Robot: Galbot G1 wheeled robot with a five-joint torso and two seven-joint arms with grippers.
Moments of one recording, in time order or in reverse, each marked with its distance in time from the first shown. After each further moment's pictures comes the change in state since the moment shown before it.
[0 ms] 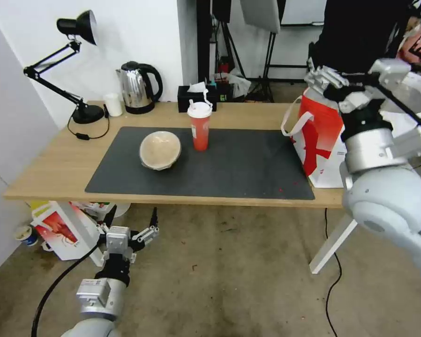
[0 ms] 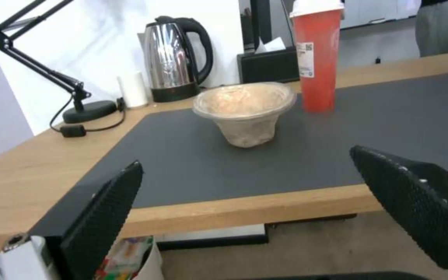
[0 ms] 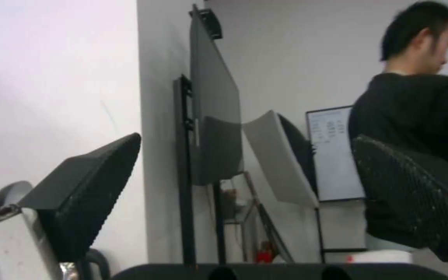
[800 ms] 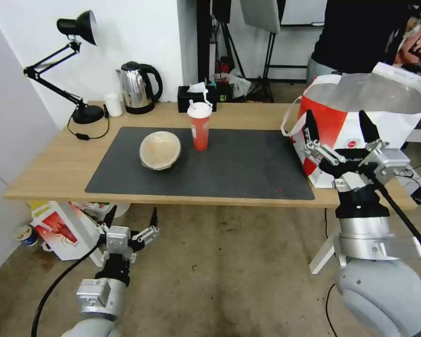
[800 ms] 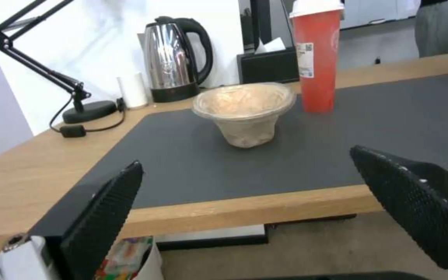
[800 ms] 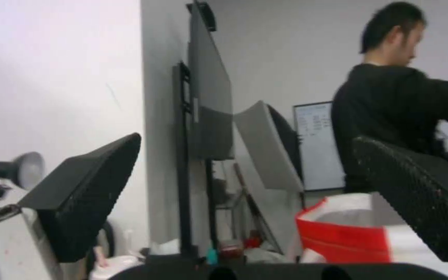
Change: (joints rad) left arm 0.000 0.000 0.000 0.000 0.000 0.000 0.000; right arm -0.567 0.197 0.120 0.137 -0.439 0.095 -0.027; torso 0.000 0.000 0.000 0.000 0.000
